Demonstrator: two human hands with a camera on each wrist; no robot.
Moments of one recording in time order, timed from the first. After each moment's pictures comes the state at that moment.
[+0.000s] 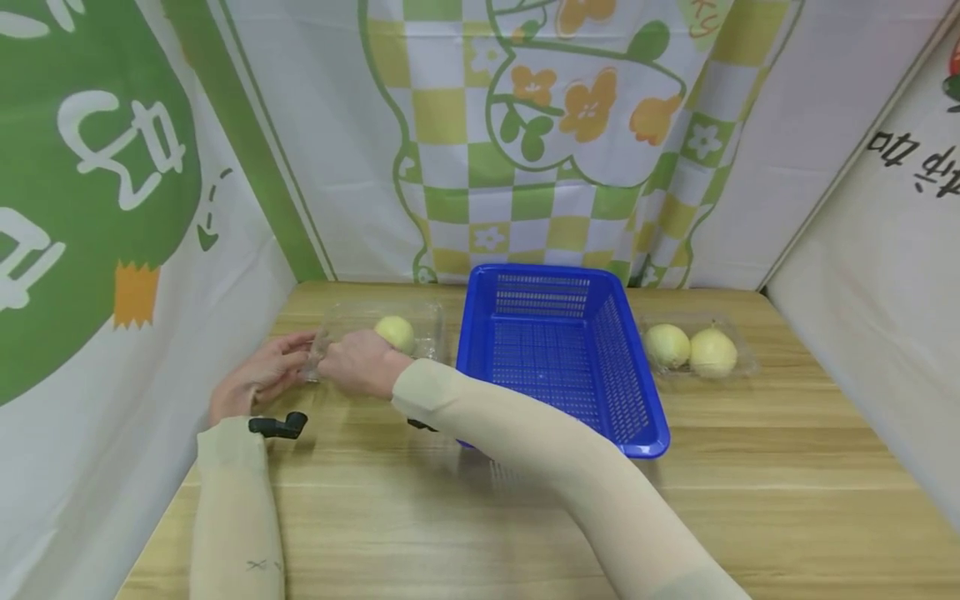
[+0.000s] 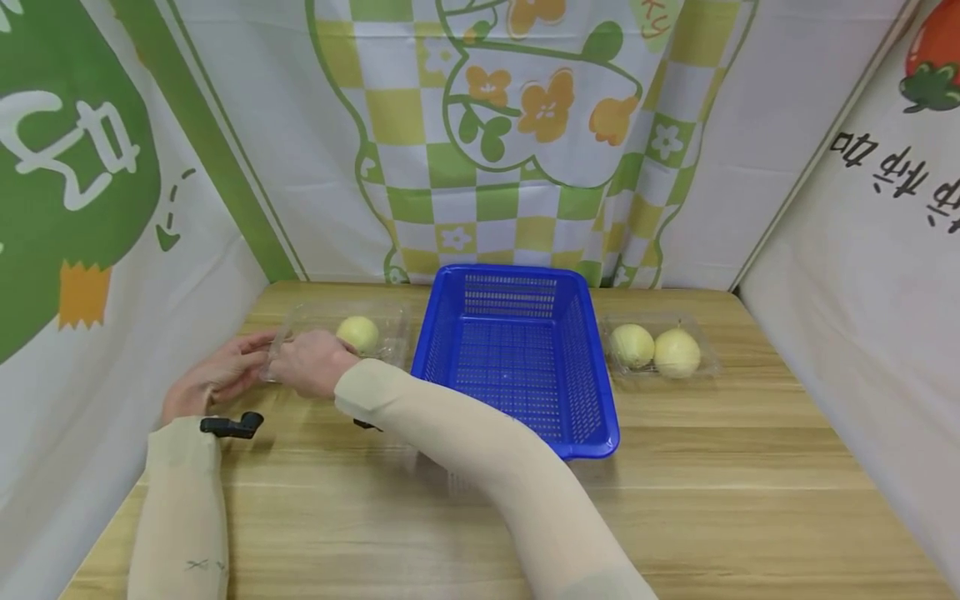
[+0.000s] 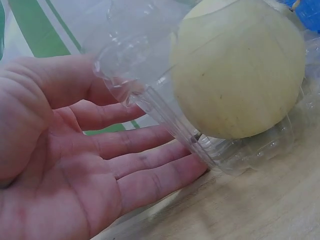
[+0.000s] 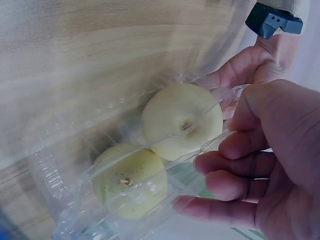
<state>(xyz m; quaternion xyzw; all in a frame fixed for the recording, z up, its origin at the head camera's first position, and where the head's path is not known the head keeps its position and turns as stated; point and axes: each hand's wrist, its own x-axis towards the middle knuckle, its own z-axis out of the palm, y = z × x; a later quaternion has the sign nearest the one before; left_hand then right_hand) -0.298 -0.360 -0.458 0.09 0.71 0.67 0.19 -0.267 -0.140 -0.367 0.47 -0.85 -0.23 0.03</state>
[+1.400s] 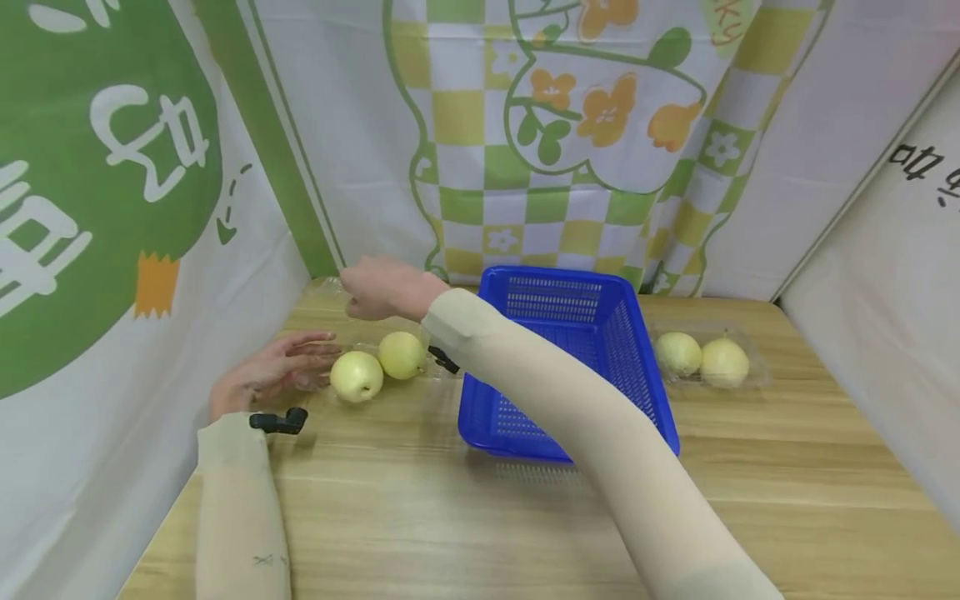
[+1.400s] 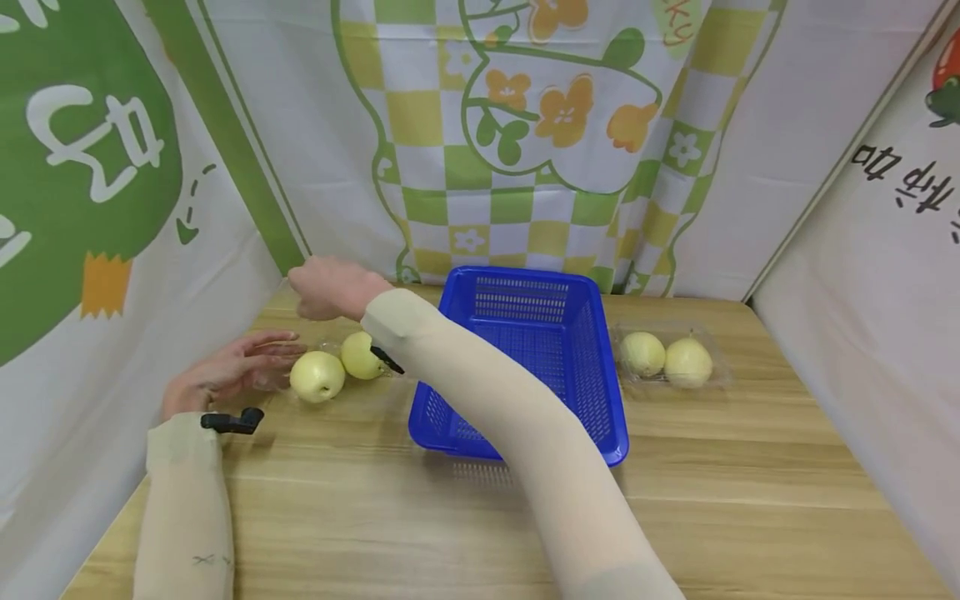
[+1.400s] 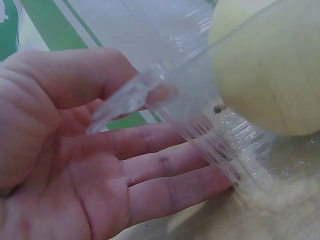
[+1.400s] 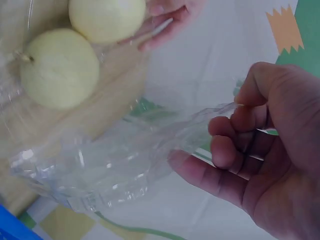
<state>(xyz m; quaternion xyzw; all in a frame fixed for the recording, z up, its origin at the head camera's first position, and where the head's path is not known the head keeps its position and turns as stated) -0.285 -0.371 -0.453 0.10 0.73 0.64 0.22 -0.310 -0.116 -0.275 0.45 -0.89 -0.04 -0.05</state>
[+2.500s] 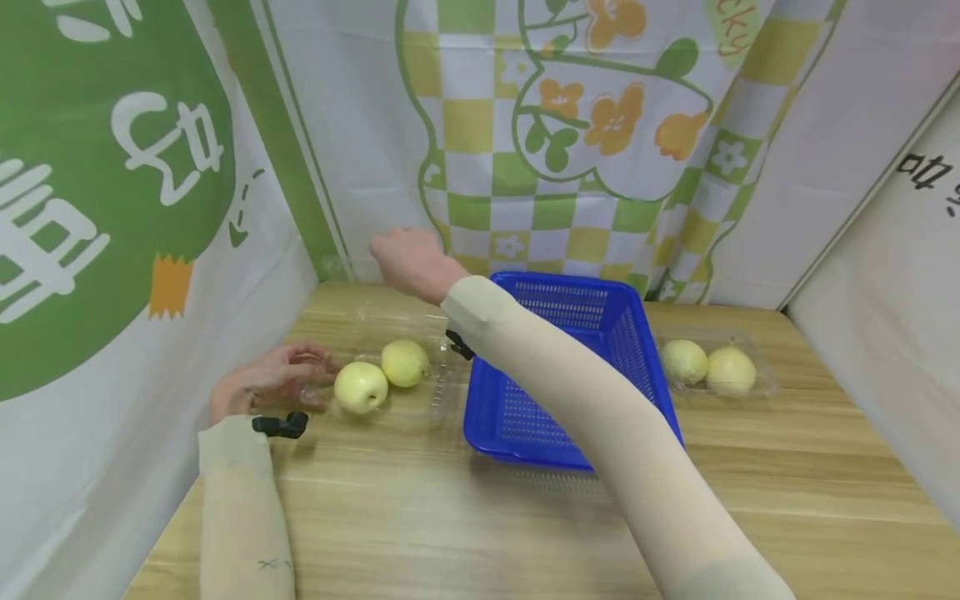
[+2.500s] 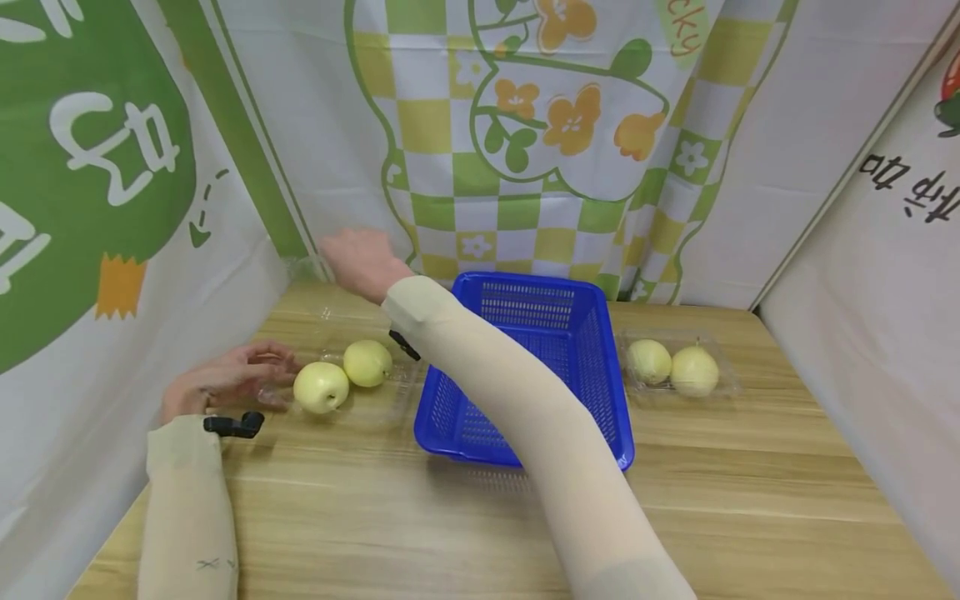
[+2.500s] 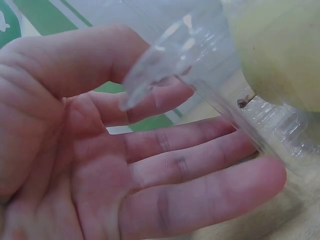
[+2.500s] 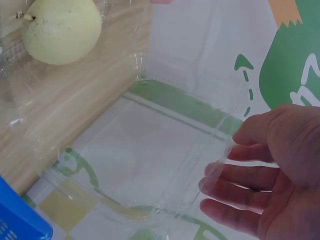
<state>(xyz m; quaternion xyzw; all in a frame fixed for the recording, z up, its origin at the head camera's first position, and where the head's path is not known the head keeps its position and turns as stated) -0.269 -0.375 -0.446 0.05 0.72 0.64 0.26 -0.332 -0.105 -0.258 0.34 -0.94 -0.05 0.05</state>
